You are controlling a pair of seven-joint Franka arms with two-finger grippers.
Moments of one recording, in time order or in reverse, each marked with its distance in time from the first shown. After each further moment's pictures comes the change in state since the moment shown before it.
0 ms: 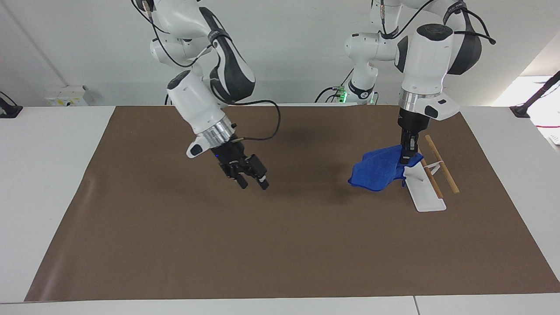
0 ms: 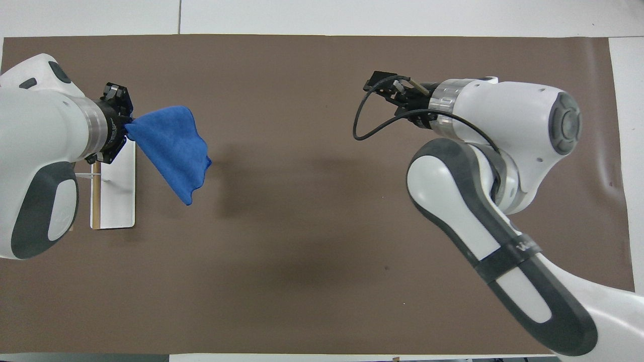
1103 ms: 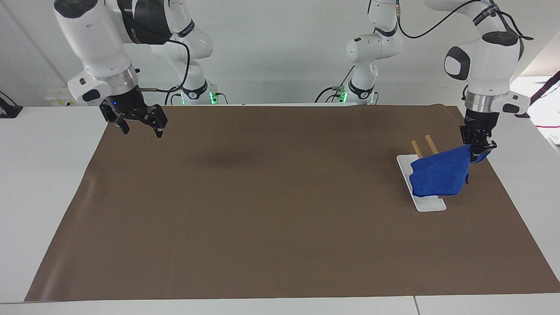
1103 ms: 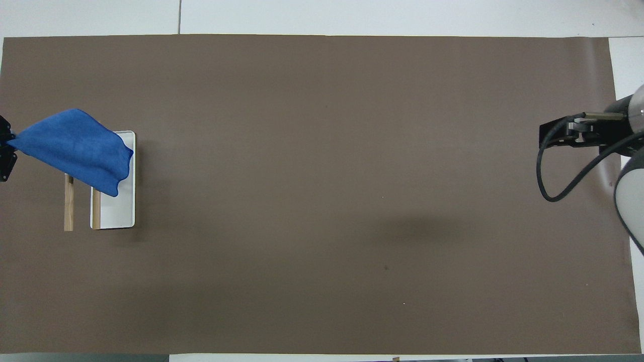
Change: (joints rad) left arm 0.370 -0.071 0.010 -0.184 0.006 0.219 0.026; right arm -0.250 -0.256 -0.013 0.215 -0.627 -0.917 -0.242
